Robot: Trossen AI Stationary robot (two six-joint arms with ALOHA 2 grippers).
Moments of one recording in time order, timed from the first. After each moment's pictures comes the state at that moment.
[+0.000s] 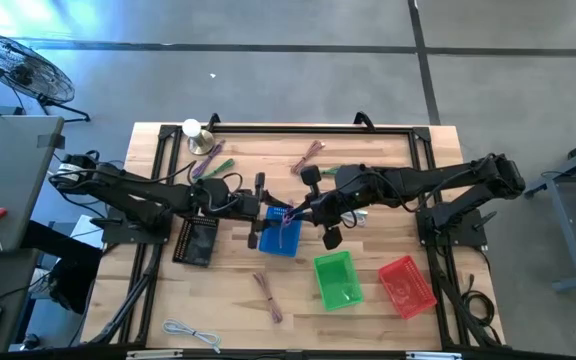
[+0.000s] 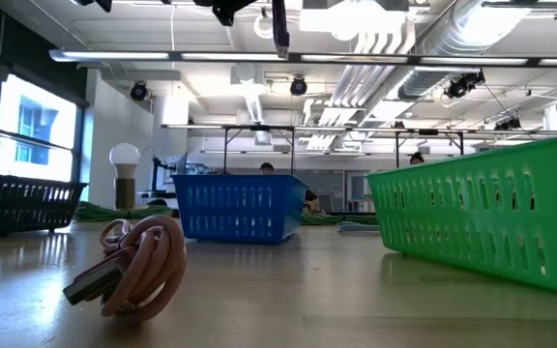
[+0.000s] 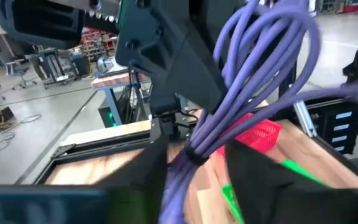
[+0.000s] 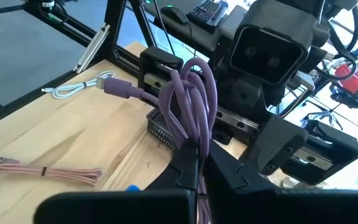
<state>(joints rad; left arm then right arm) -0.13 1.31 0.81 0.50 -0.06 0.19 0.11 1.47 1.31 -0.18 -0.08 -0.47</state>
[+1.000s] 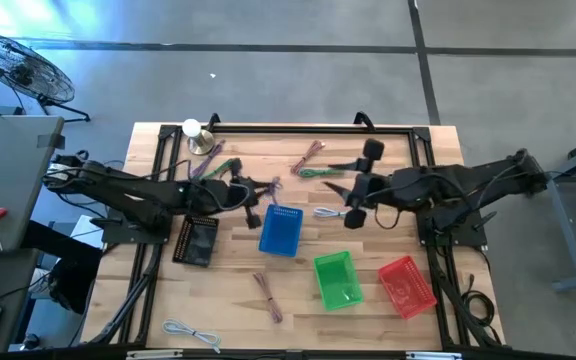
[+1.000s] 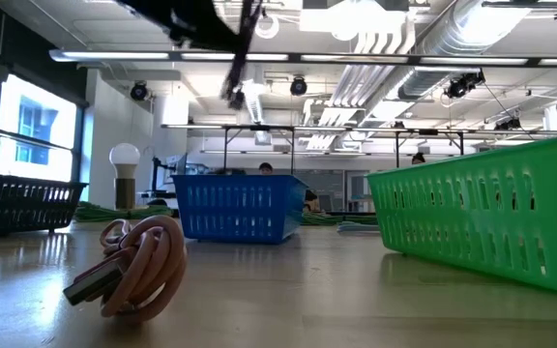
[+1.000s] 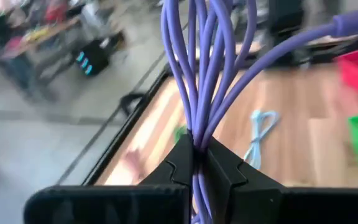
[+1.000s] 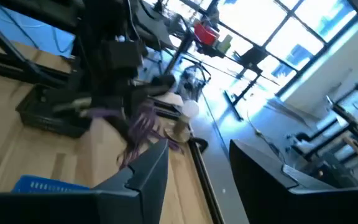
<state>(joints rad) -0.13 1.19 0.81 0.10 -0.58 0.11 0.27 1.22 1.31 -0.37 0.66 -0.33</state>
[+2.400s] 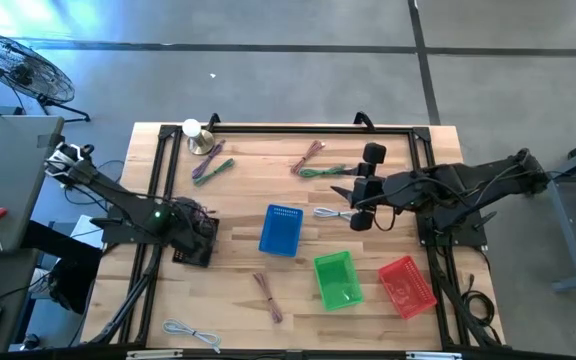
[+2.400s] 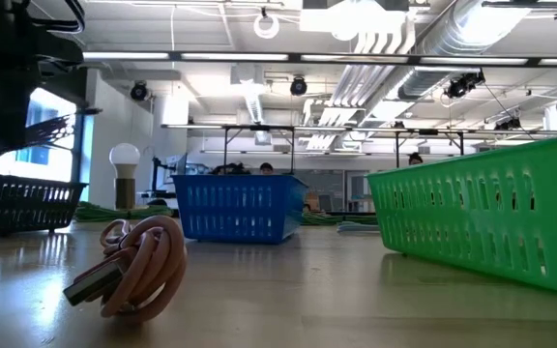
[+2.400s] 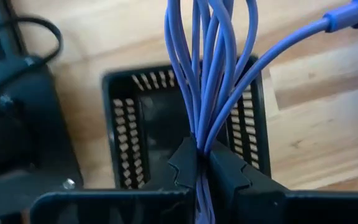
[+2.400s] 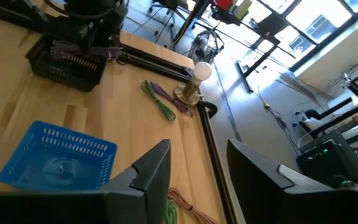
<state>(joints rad) -0.52 1.13 0.81 -1.19 -0.31 -1.84 0.26 1.21 1.31 -0.57 0.64 -0.27</state>
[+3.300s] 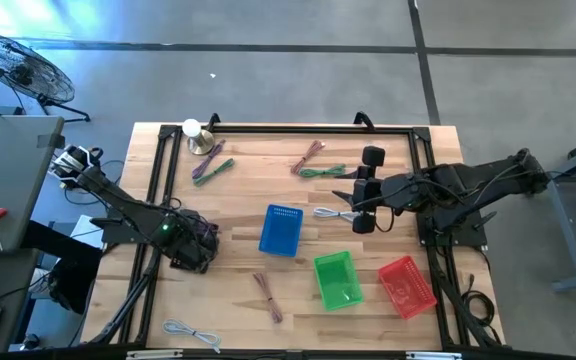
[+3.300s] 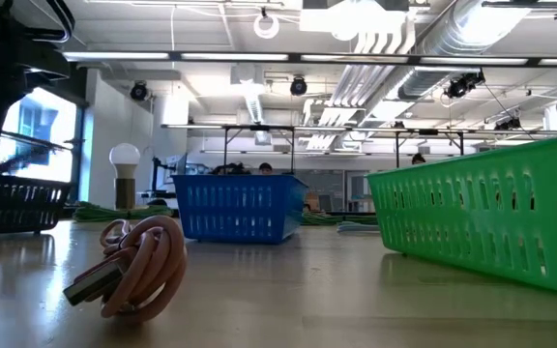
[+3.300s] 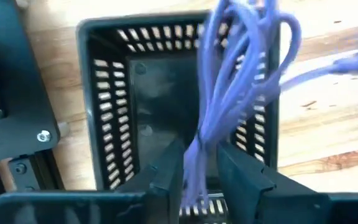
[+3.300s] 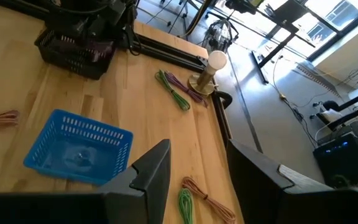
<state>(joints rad) -0.58 1.23 0.81 -1.12 -0.19 -1.94 0.26 1.21 1.31 -0.63 0.59 -0.21</state>
